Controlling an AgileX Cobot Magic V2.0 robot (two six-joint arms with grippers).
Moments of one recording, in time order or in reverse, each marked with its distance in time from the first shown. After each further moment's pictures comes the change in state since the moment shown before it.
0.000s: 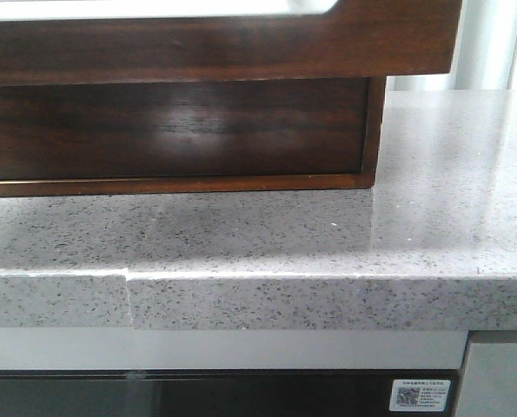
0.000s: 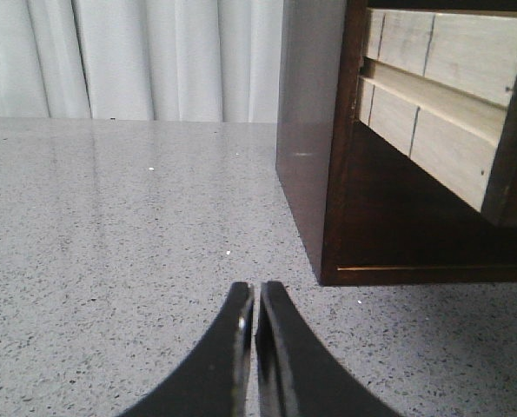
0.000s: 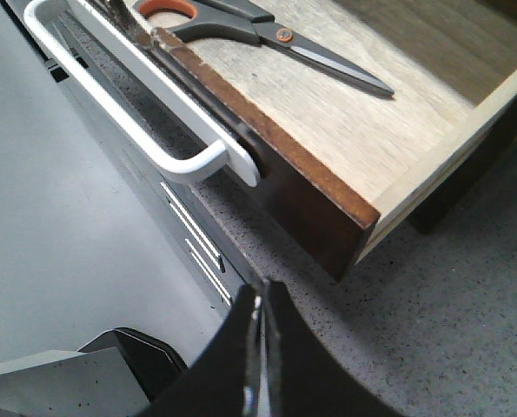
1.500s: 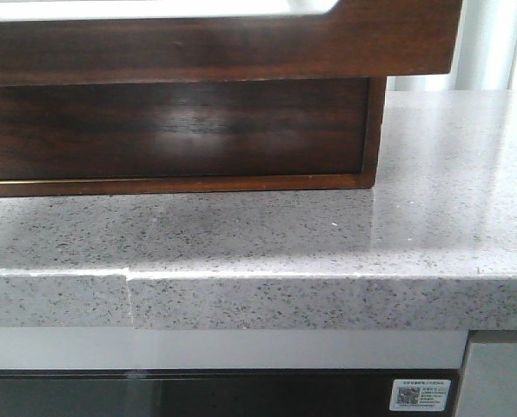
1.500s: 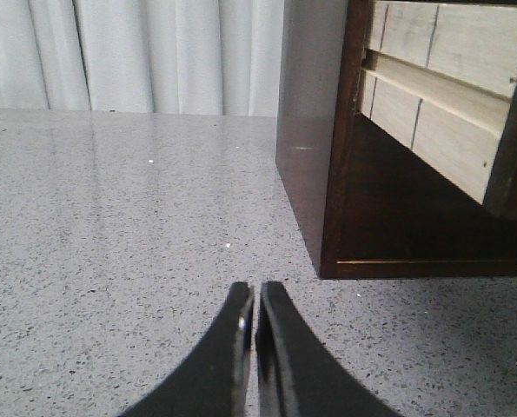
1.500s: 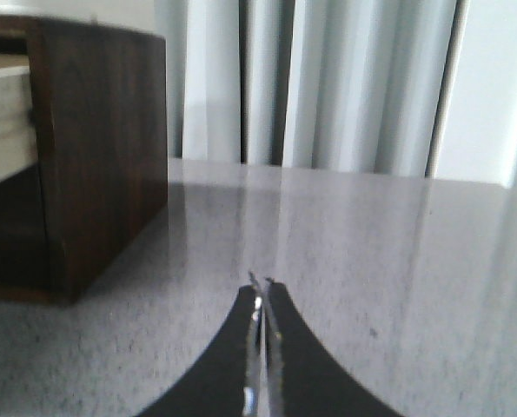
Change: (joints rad) left arm 0.000 0.000 0.000 -0.008 0.012 0.000; right arm -0.389 -0.889 1.097 0.042 -1.013 -0.008
